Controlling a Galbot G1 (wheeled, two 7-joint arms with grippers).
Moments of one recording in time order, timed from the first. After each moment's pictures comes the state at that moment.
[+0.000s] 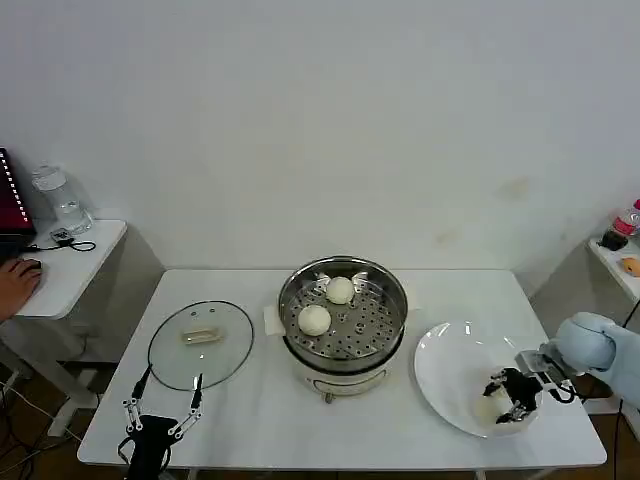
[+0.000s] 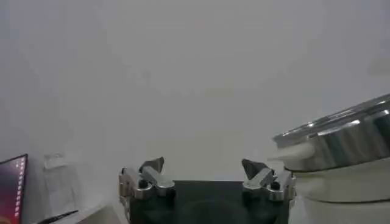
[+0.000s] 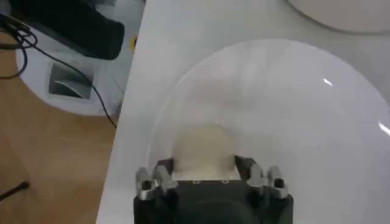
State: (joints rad) left arm 1.67 -1.40 -0.72 -1.81 0.08 -0.68 0.06; right arm 0.01 0.35 -1.04 1.45 0.15 0.04 -1.01
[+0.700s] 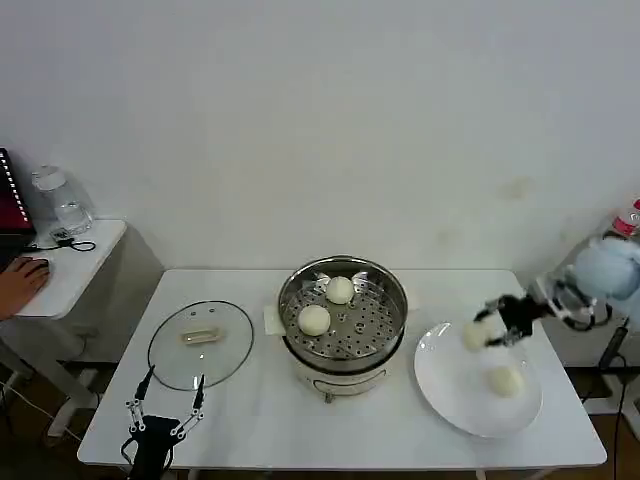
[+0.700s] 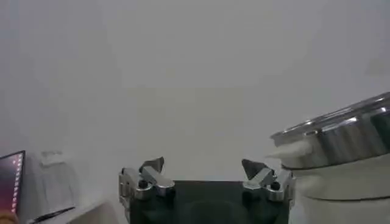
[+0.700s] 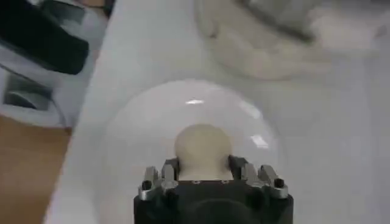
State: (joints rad) left arm 1.67 -1.40 -0.71 -1.79 0.08 -0.69 0.06; right arm 0.59 0.44 -1.27 1.44 0.33 0.16 -1.02
